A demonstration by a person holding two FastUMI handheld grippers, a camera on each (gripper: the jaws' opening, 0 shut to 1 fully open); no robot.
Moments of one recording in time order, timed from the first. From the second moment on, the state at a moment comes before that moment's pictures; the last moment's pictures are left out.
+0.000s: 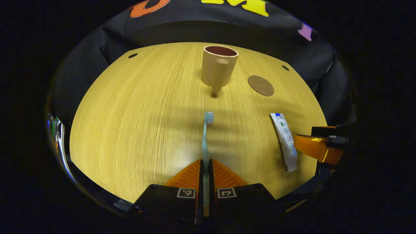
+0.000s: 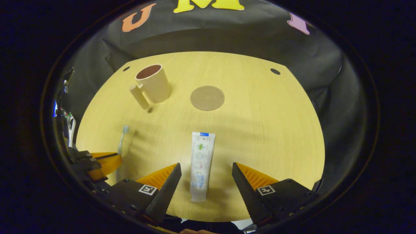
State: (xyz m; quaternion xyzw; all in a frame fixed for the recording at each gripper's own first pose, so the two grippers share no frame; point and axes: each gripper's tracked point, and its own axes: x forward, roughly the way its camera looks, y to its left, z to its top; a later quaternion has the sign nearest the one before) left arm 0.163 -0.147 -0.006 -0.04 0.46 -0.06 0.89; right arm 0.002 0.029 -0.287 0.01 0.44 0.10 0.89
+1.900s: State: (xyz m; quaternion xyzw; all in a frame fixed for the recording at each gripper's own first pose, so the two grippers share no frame) left arm 0.386 -0.127 0.207 -0.09 0.14 -0.11 0.98; right arm -0.015 0.025 -0.227 0.09 0.38 0.13 0.91
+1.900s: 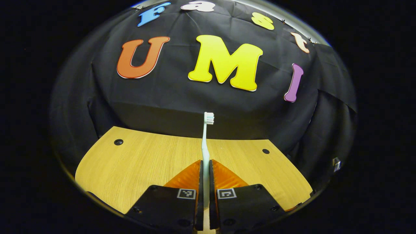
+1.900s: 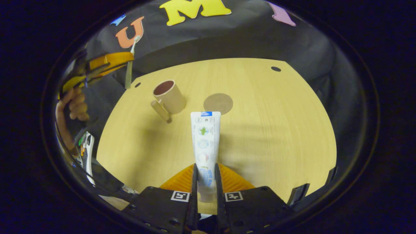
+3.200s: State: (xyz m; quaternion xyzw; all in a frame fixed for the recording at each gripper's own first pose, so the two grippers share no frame) left arm 0.409 -0.157 0.169 -0.09 0.17 -0.14 0.97; right arm -0.012 -0.039 -0.181 0.13 0.34 0.07 0.93
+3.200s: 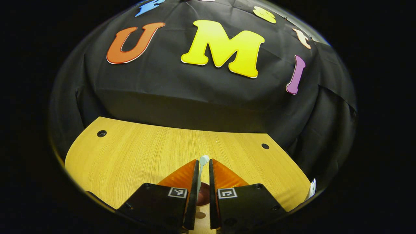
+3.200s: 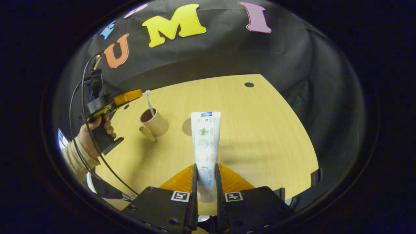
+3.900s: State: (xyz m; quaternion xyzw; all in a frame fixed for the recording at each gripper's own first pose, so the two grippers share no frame) left arm 0.282 -0.061 0.234 -0.06 0.10 -0.03 0.99; right arm 0.067 0.084 -0.114 0.06 0.27 0.22 0.94
